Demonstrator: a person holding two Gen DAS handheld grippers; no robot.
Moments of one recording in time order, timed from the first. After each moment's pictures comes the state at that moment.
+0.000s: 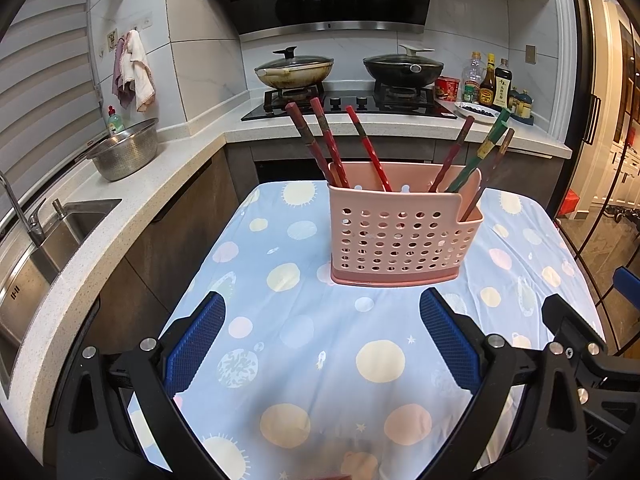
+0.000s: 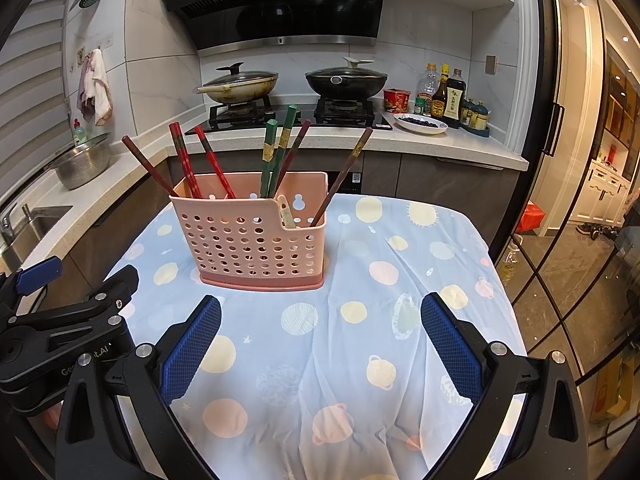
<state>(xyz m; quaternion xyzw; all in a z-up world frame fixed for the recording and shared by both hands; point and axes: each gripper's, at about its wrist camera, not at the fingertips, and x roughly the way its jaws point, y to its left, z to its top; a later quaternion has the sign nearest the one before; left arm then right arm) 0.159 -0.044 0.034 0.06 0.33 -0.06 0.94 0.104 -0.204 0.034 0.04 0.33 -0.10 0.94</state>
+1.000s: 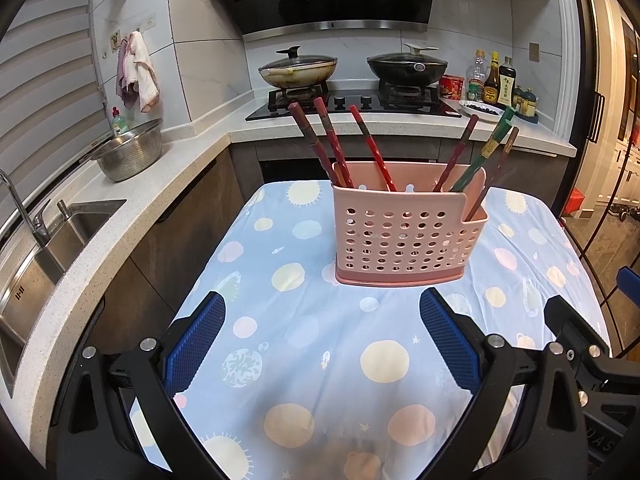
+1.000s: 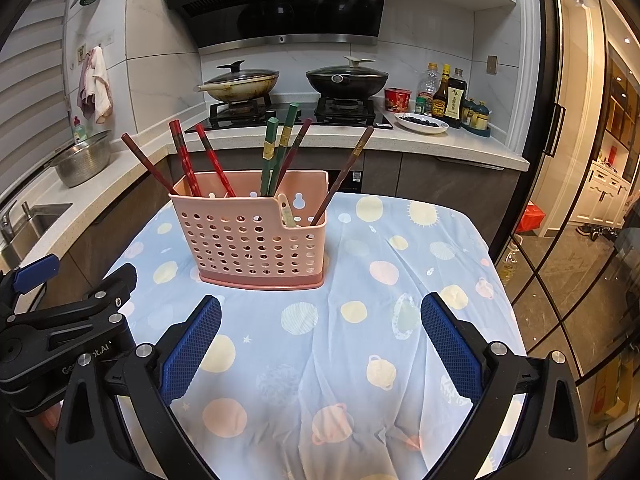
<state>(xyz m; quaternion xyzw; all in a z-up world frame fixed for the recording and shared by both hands) 0.156 -0.046 0.034 0.06 0.33 -0.05 0.94 0.104 -0.203 0.034 0.04 0.33 -0.10 0.94</state>
